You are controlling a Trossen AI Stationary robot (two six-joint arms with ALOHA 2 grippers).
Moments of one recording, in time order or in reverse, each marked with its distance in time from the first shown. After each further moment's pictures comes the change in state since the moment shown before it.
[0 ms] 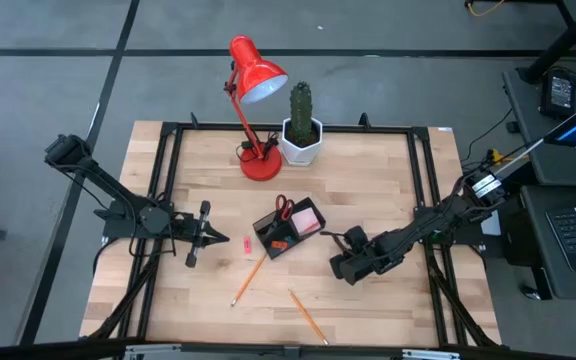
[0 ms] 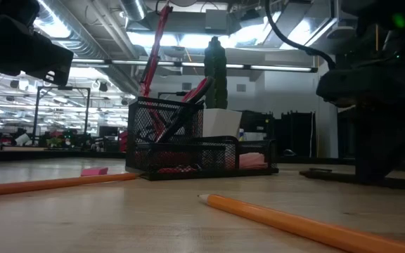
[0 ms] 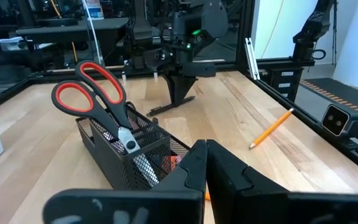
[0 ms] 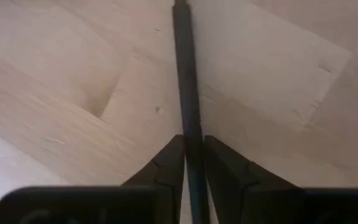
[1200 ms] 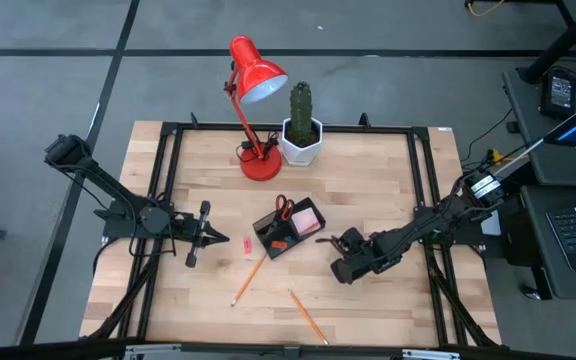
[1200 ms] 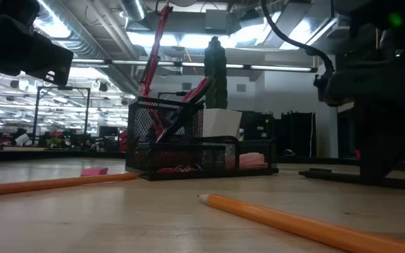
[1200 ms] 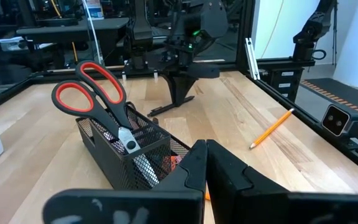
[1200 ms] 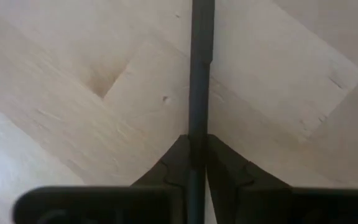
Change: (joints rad) left arm 0.000 0.000 0.000 0.000 0.000 0.000; right arm -0.010 0.047 0.009 -0.029 -0.065 -0.170
